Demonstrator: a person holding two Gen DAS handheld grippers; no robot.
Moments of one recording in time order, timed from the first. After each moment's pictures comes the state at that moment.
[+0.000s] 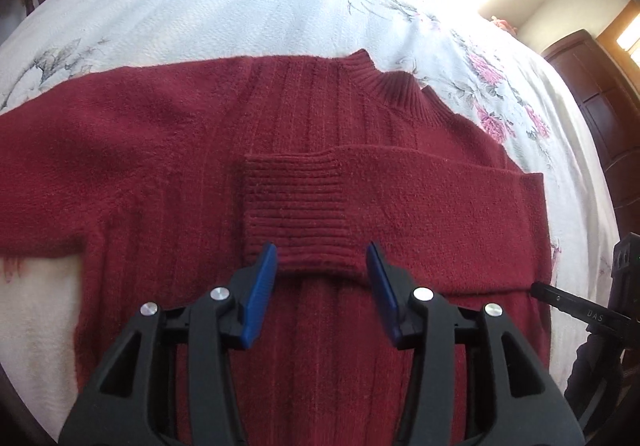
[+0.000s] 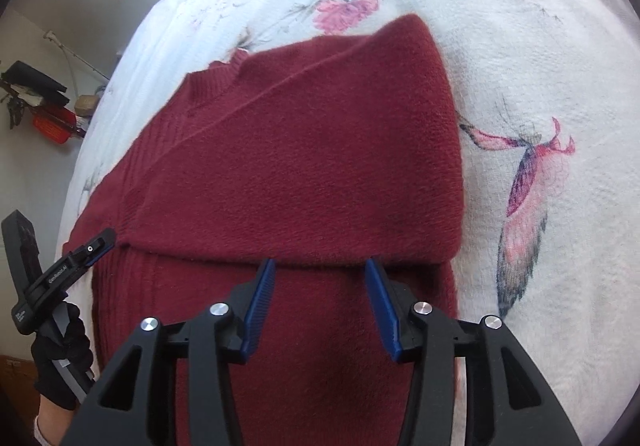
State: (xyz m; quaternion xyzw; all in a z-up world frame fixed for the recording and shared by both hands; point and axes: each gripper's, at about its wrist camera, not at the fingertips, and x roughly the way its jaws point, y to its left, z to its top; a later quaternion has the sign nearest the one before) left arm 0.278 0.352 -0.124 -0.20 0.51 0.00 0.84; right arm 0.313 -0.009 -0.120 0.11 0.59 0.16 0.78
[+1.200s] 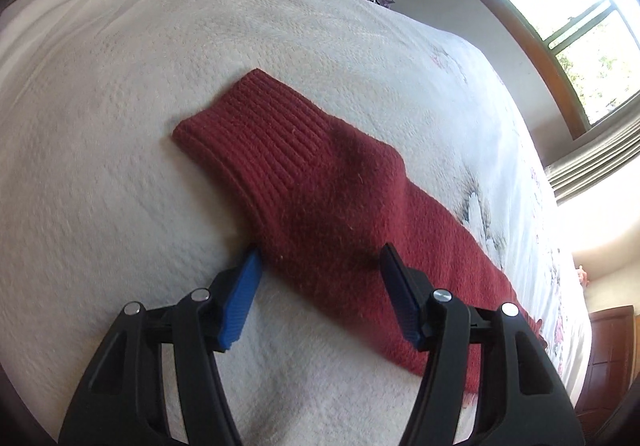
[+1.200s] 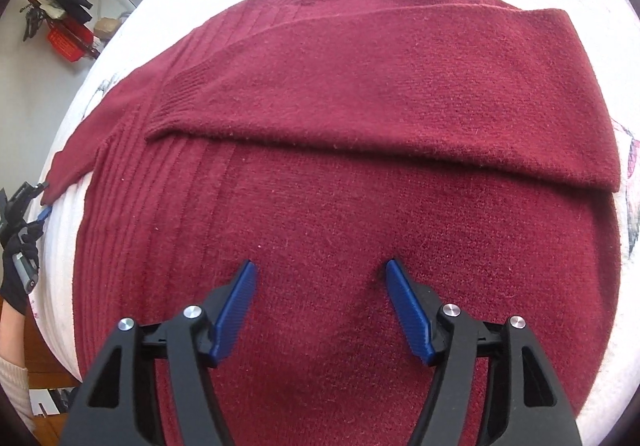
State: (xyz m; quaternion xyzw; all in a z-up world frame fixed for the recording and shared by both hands) left arm 0.099 0.748 -0.147 -0.43 0.36 0.29 0.77; right arm 0.254 0.117 -0.155 0.00 0.62 0.20 0.76
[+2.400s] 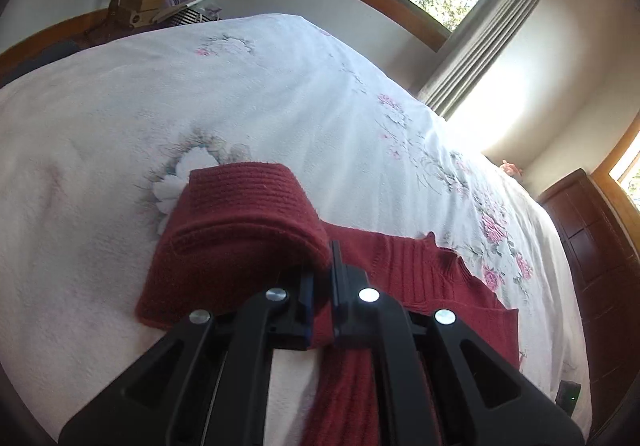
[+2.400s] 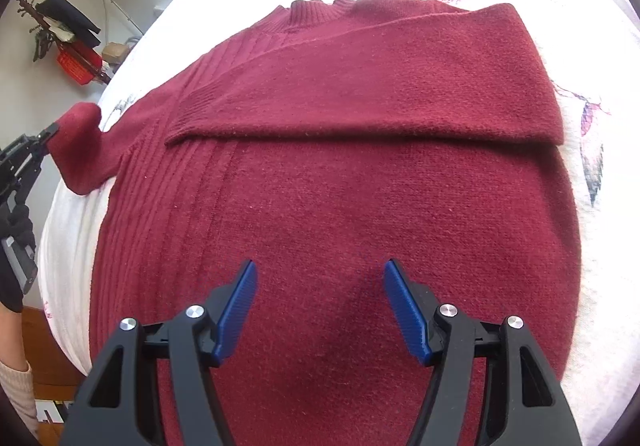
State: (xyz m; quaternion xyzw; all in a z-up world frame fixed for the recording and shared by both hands) left arm 0.213 0.521 -0.055 -0.31 0.34 0.07 0.89; right arm 0.220 0.075 -0.125 0.04 0.59 0.20 0.78
